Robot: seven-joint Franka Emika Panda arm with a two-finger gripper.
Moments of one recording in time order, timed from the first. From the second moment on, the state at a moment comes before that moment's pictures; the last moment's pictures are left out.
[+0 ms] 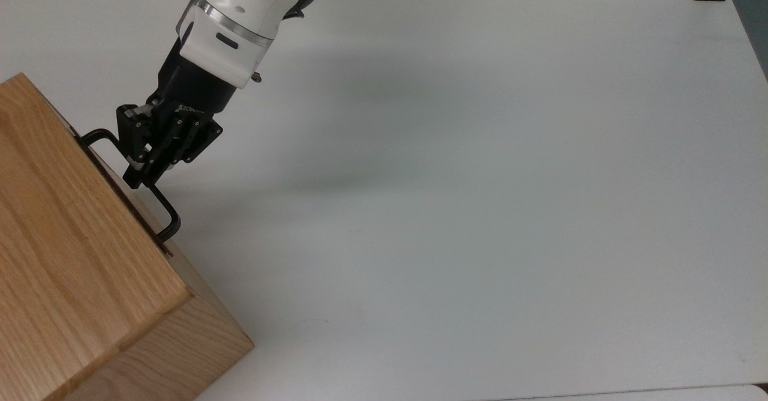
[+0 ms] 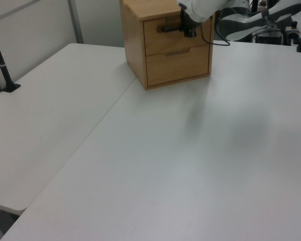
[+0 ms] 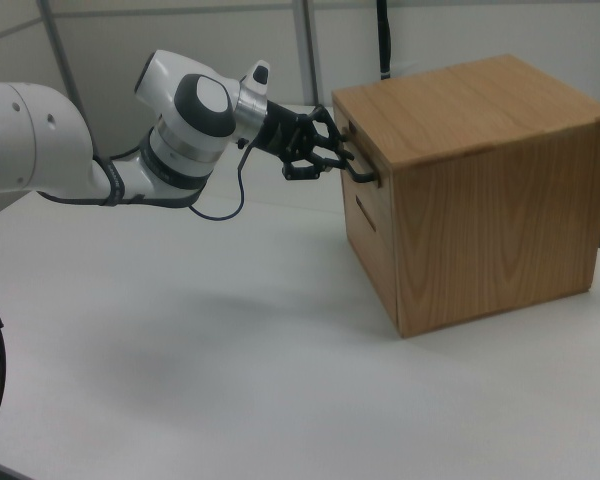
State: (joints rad) arm -0.07 0.33 -0.04 -1.60 -0.98 2.52 -0.25
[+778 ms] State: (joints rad) arm 0.11 0.23 -0.03 -1.70 -0.98 2.32 -0.09
